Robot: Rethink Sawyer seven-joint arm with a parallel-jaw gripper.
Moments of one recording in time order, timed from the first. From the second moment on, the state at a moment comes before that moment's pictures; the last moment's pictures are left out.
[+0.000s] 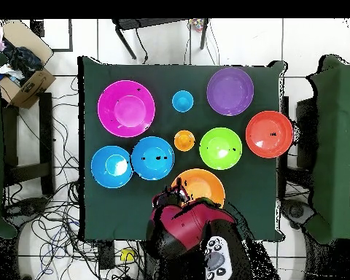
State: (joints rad) arm -0.25 -0.82 0.03 2.08 -0.85 -0.05 1.82
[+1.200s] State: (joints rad) arm -0.15 -0.66 -0.15 2.08 -0.81 -0.19 1.82
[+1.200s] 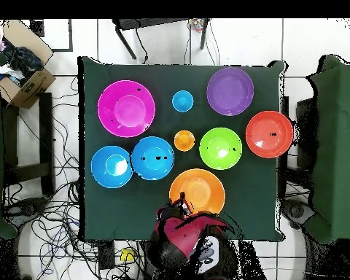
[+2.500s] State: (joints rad) arm -0.06 -0.49 -0.30 2.08 -0.71 -0.44 1.82
